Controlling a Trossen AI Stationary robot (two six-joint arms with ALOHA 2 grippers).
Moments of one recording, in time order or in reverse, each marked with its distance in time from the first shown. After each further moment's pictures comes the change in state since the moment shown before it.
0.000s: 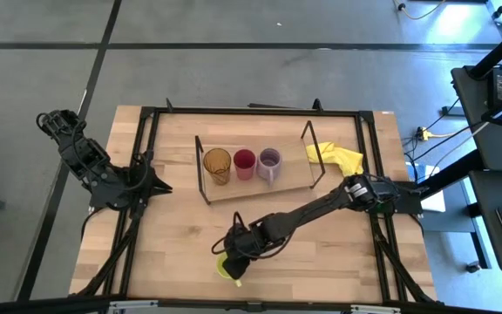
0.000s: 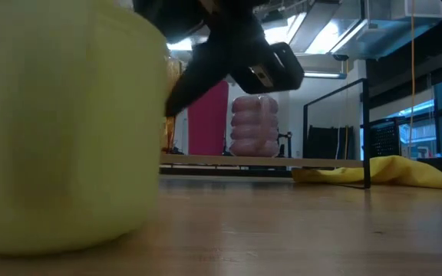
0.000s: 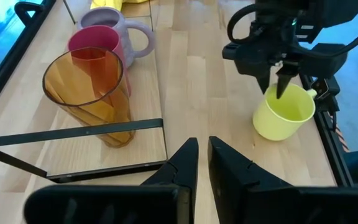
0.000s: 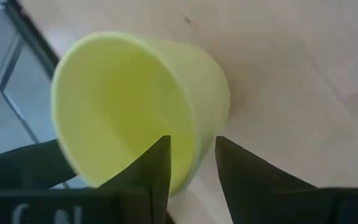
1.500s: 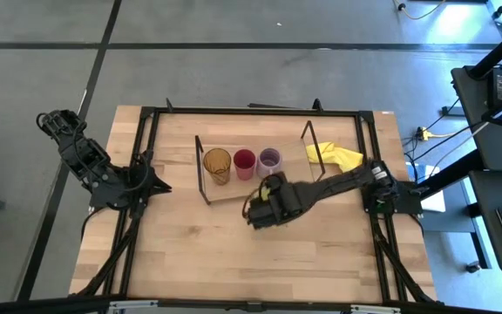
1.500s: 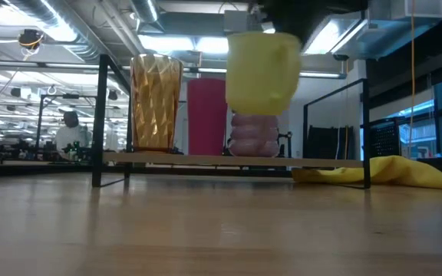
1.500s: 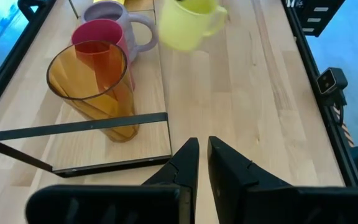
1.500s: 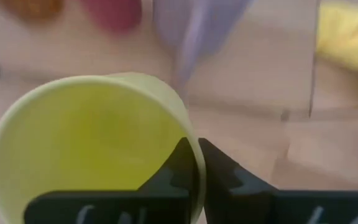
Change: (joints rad) left arm 0.000 0.001 -0.001 -0.026 -0.001 -0.007; right arm -0.089 -0.214 0.073 -0.821 0.535 0.397
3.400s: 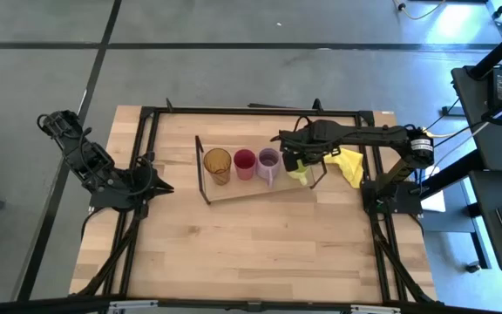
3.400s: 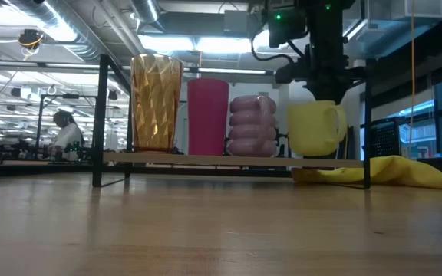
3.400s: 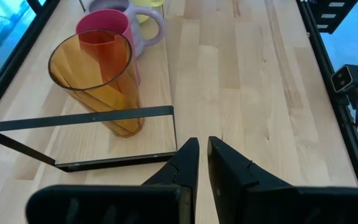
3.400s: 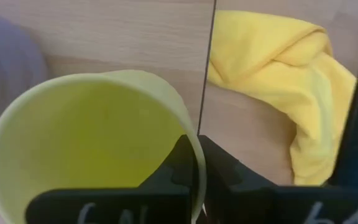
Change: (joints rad) left arm 0.000 0.000 -0.053 0.021 -0.025 -0.026; right arm -0.528 -0.426 -0.694 0.312 -0.223 -0.510
